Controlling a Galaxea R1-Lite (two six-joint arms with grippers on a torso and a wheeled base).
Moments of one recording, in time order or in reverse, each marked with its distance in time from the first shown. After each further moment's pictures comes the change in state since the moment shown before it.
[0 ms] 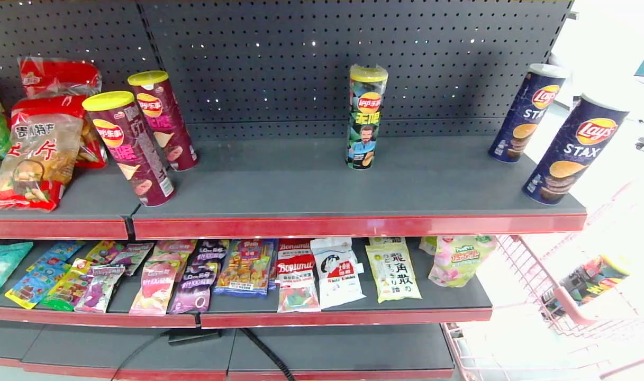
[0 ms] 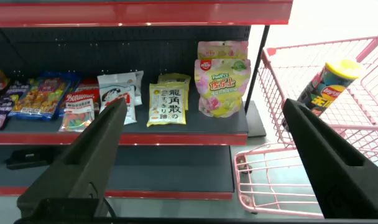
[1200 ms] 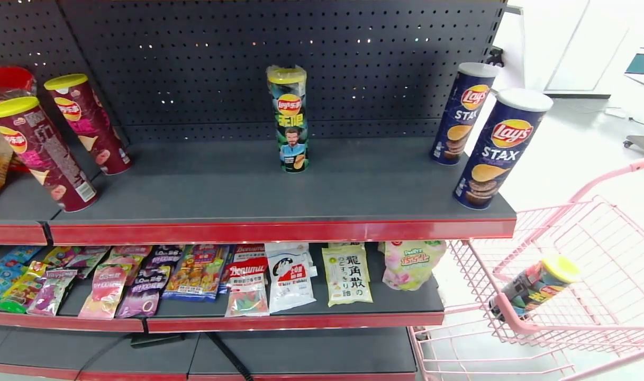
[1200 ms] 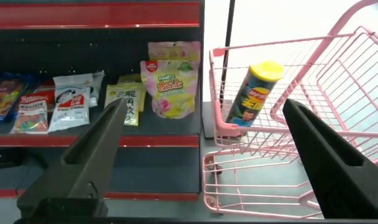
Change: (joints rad) left arm 0.000 0.000 0.000 0.000 0.000 0.000; right arm 0.000 0.000 0.000 0.000 0.000 0.000
